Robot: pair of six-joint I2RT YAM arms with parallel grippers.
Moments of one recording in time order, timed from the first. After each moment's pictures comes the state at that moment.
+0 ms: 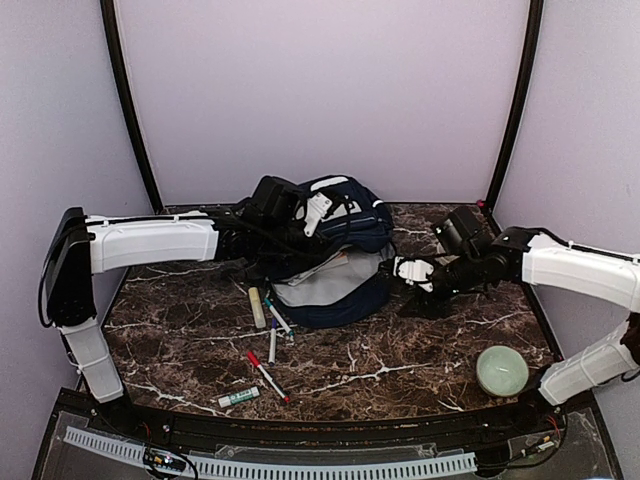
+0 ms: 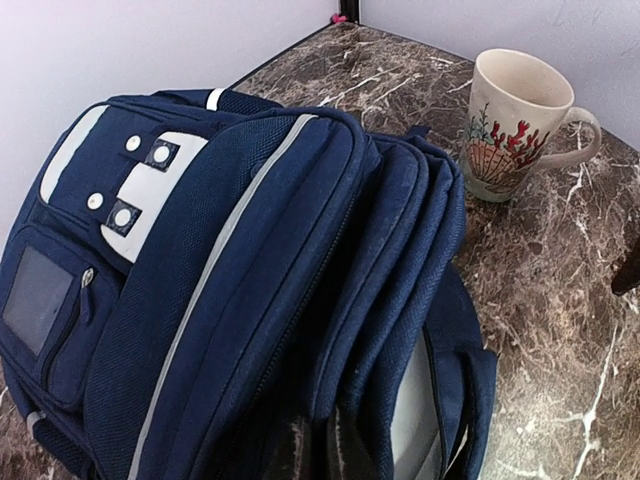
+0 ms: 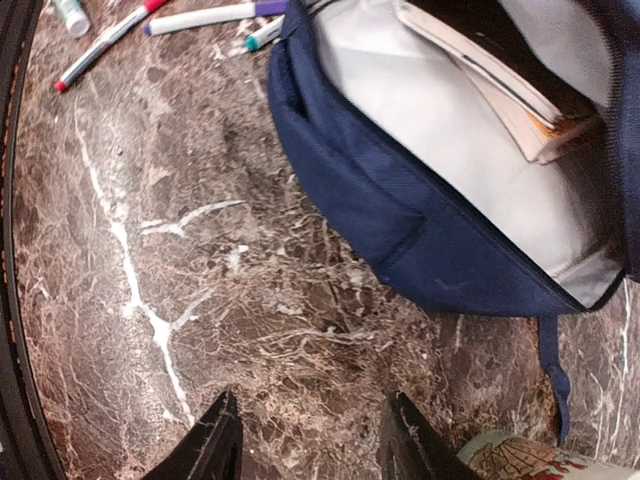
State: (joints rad) left arm -0.86 1.78 1.39 -0.20 -0.04 0.07; right arm 0.73 1.30 0.92 -0.61 -0.24 -0.64
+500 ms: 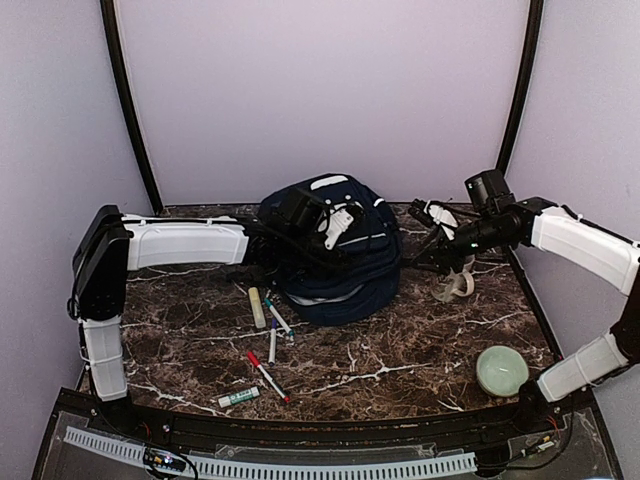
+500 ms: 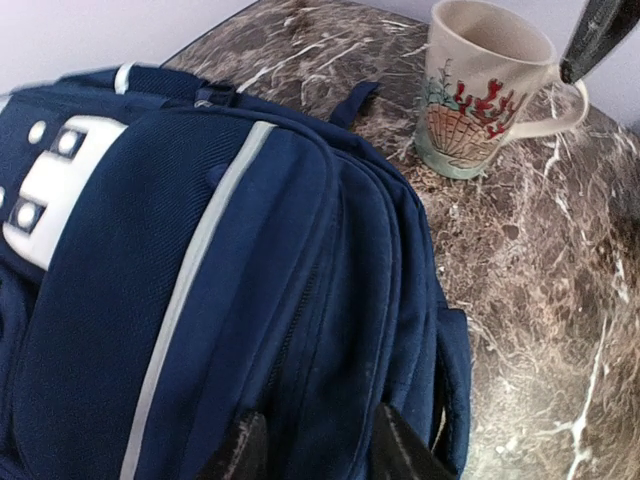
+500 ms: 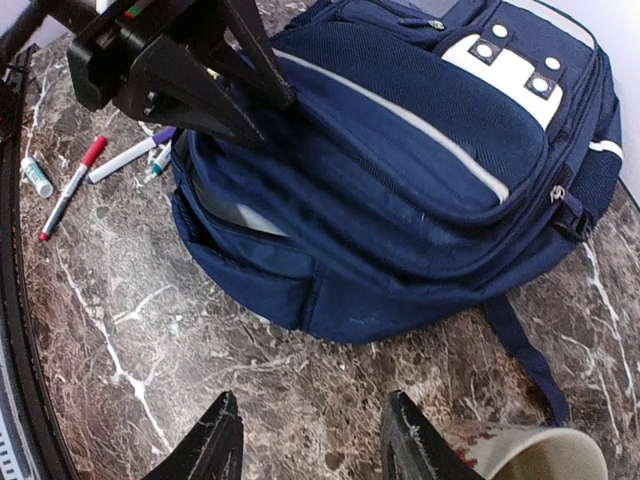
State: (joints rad) left arm -0.87 1.97 1.53 -0.21 0.05 0.07; right arm 0.39 1.35 1.09 -0.63 -0.52 -0.52
